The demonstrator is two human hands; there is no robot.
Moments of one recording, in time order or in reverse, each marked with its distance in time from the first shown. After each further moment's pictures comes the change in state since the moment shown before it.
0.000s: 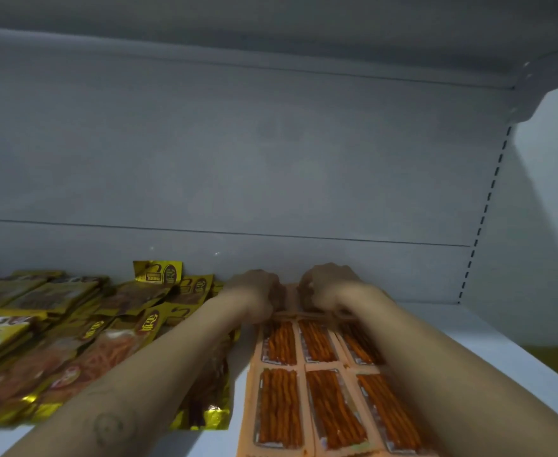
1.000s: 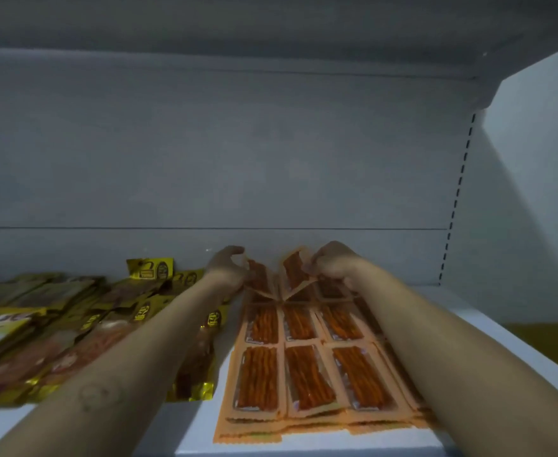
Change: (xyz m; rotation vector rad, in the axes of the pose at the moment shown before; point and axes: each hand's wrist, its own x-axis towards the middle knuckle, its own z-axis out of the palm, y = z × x) left_hand -0.032 0.012 -0.017 -0.809 0.277 -0.363; right_hand -0.034 0.027 -0.011 0.823 0.129 0.218
